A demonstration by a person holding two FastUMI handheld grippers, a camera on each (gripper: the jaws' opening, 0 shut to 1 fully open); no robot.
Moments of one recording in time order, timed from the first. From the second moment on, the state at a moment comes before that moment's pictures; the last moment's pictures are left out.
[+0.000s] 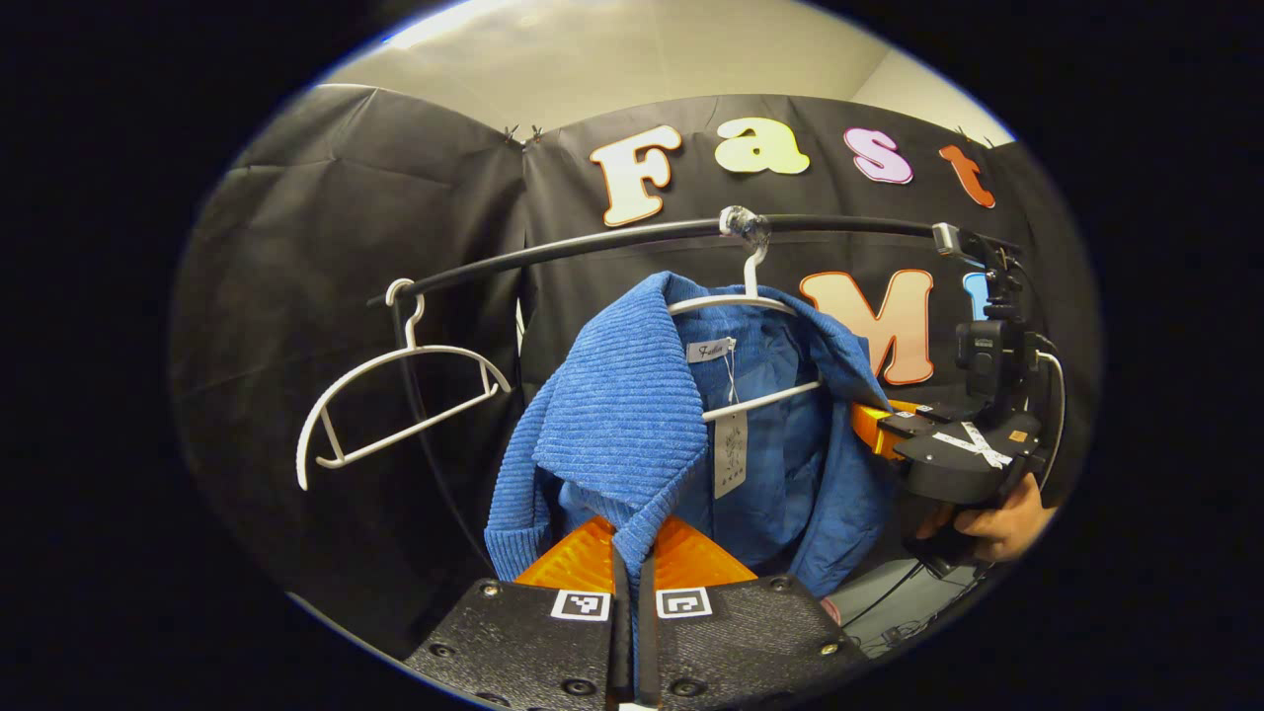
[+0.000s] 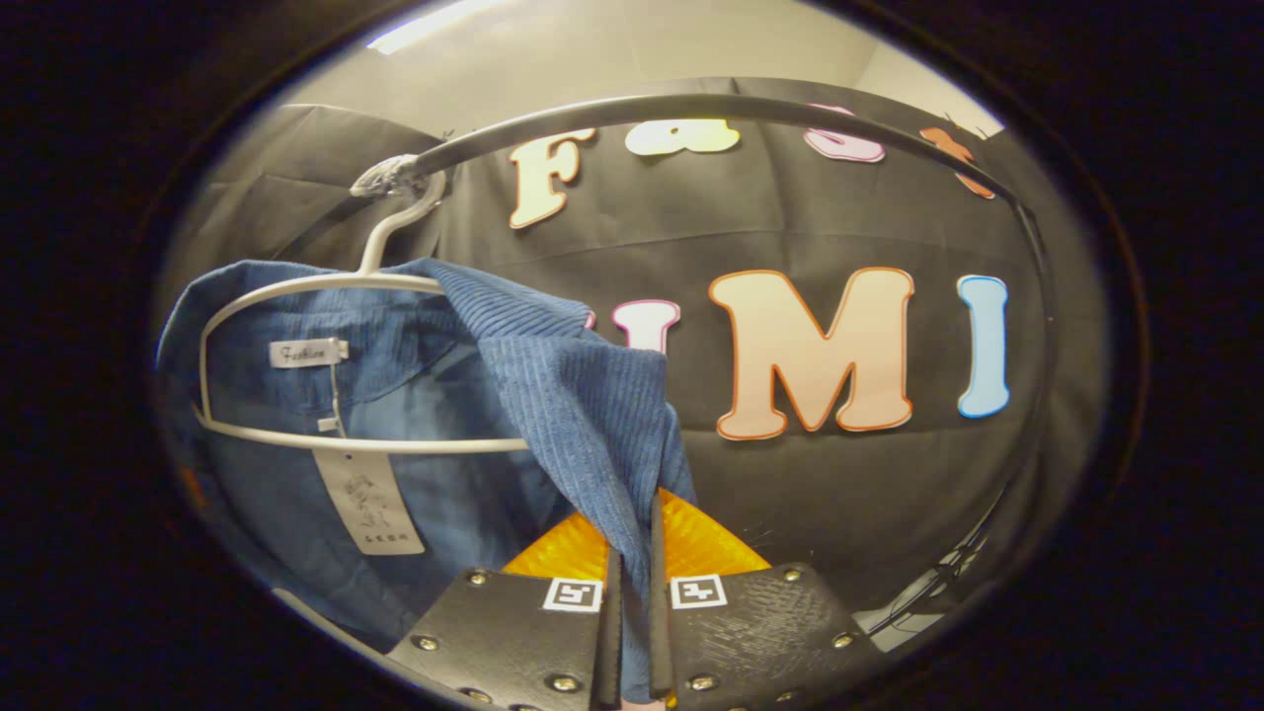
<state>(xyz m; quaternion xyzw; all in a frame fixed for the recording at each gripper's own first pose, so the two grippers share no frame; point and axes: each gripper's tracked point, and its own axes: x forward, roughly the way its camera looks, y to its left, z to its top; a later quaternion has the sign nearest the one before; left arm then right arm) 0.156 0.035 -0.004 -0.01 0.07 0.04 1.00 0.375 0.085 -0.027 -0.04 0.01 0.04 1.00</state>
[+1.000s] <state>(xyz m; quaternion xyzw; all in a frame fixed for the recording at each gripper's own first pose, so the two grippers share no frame) 0.160 0.133 0.016 -0.06 0.04 0.10 0.99 0.438 0.056 0.039 -0.09 -0.12 -0.05 0.99</state>
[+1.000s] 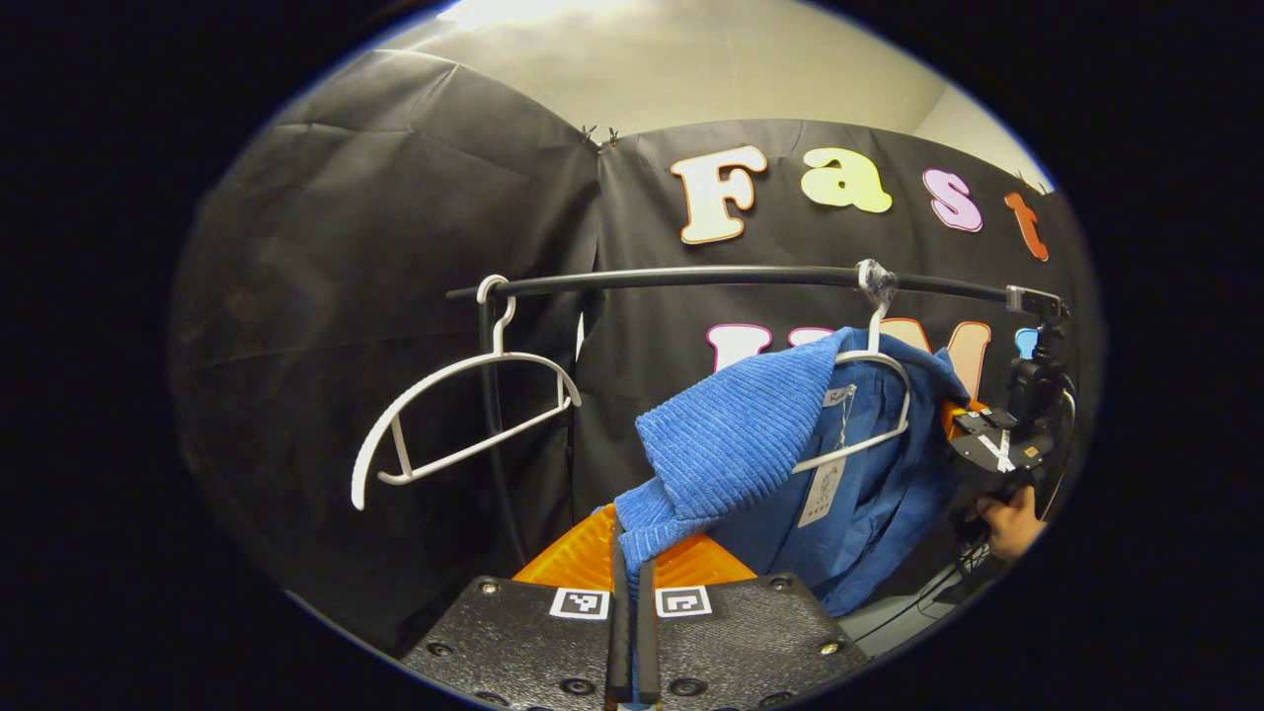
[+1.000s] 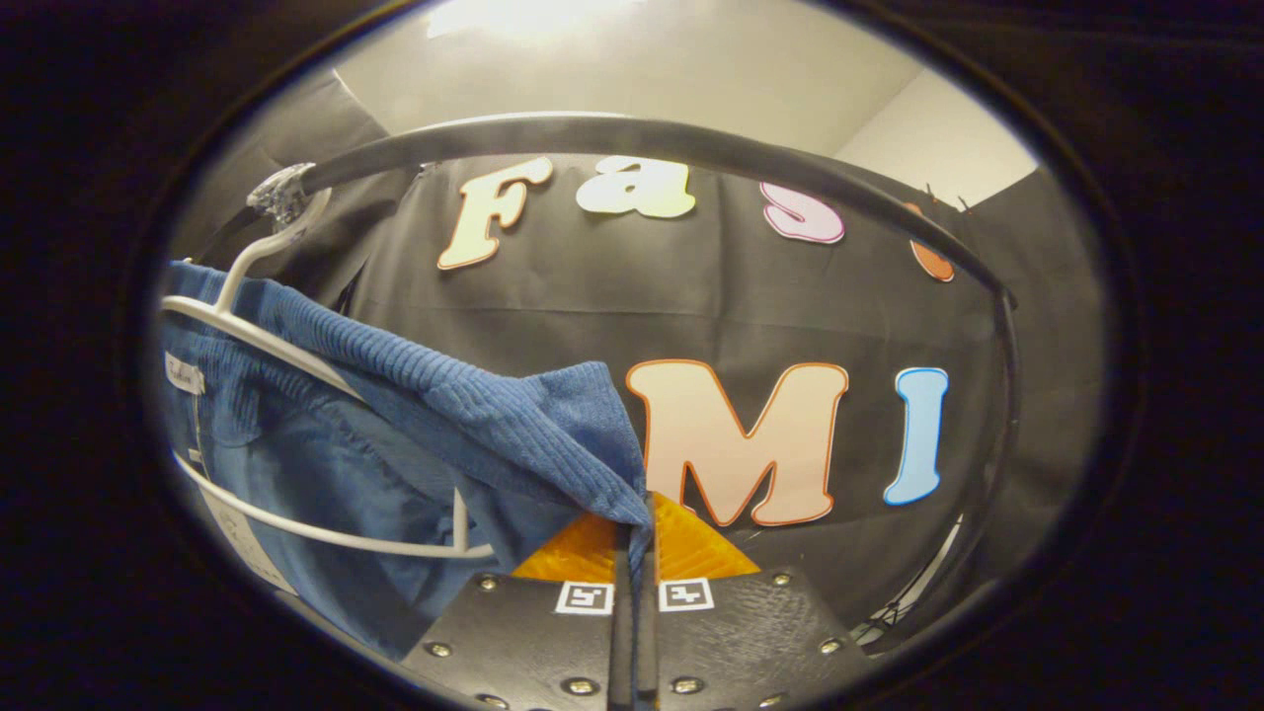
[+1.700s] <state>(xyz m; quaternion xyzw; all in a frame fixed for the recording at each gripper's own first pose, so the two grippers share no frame) 0.193 0.167 0.003 -0.03 0.07 0.11 0.99 0.460 0.056 0.081 -0.19 -0.24 -0.07 0.95</state>
